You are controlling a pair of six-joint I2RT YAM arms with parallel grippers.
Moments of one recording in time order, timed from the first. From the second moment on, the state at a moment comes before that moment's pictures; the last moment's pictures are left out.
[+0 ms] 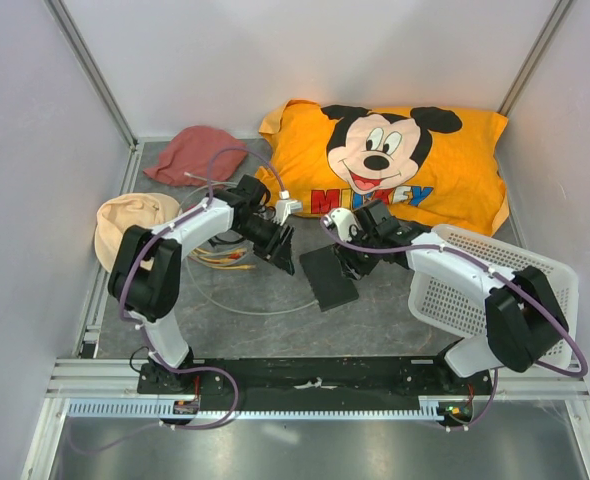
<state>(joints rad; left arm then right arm) -0.43 1.78 1.24 -0.77 0.81 0.19 0.58 1.46 0.97 -0.50 -0.27 -0.20</state>
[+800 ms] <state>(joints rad) -0.54 1.84 1.13 -0.72 0.81 0.19 0.59 1.42 0.82 -0.40 -0.25 -0.17</state>
